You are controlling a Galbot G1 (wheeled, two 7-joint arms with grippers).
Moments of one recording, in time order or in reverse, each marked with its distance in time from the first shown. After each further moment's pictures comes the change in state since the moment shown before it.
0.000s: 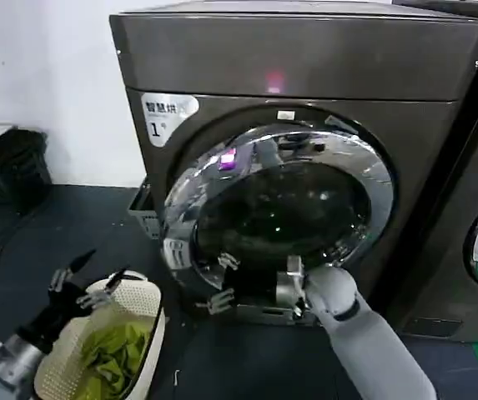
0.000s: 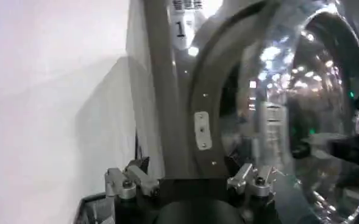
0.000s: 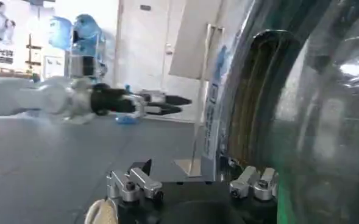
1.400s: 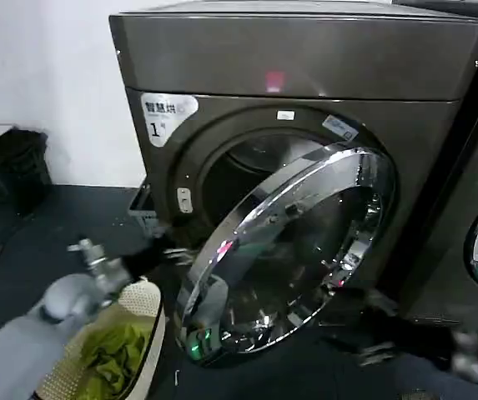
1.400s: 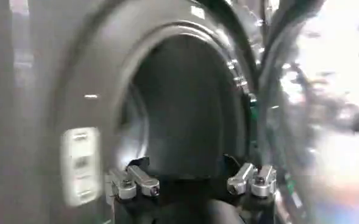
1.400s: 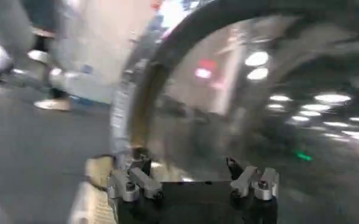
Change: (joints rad) left arm -0.907 0.202 0.984 0.347 -0.224 -0.084 0.142; right arm -0.610 0.020 1.108 0.349 -0.030 0.092 -0.294
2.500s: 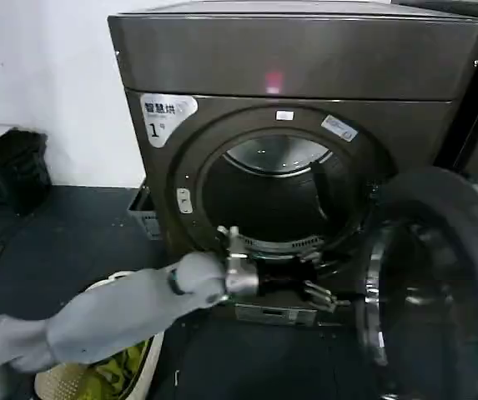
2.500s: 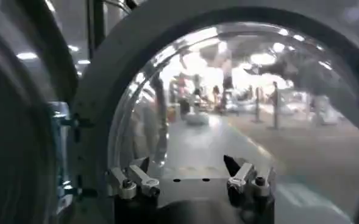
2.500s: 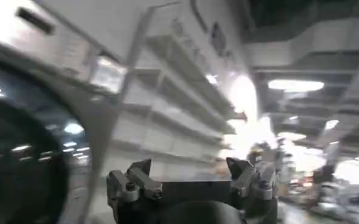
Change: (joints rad) left arm -0.604 -0.305 0.753 0.030 -0.140 0.027 -0.052; right arm -0.210 -0.190 0.903 -0.110 0.011 -0.362 1.301
